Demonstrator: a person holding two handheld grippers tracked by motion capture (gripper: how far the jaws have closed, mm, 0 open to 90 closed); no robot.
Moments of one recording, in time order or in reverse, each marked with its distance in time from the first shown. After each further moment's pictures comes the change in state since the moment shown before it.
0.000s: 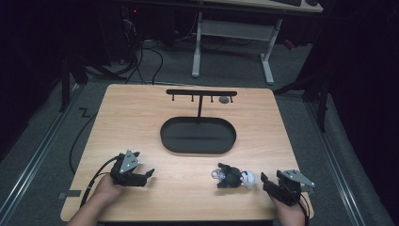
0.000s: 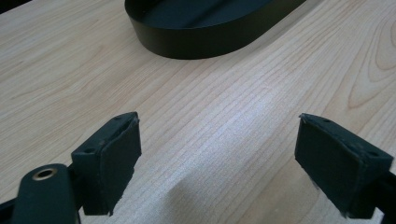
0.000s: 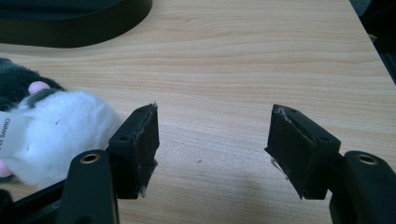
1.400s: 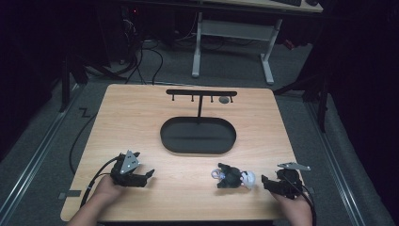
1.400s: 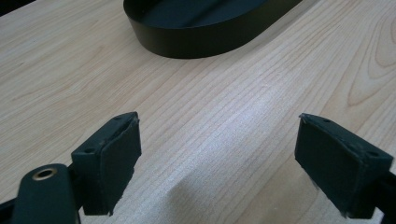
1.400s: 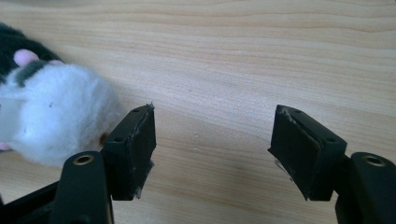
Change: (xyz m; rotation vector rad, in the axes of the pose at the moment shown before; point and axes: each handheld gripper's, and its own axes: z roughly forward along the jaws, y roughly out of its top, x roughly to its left) left arm -0.002 0.000 0.000 0.002 0.005 0.011; right arm 0.000 0.030 0.000 0.275 -0.006 -0.052
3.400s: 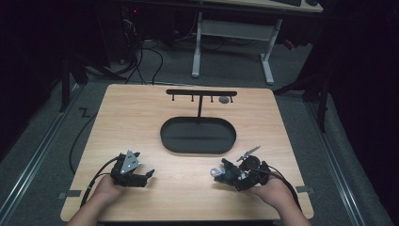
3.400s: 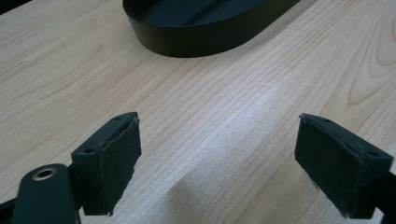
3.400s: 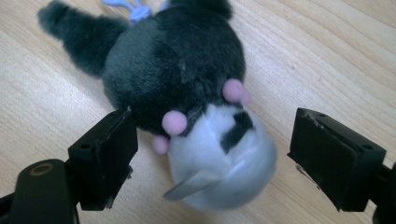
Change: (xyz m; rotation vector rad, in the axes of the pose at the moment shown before) left arm 0.000 0.000 0.000 0.005 0.000 0.000; right arm 0.084 0.058 0.018 0.325 0.154 -0.451
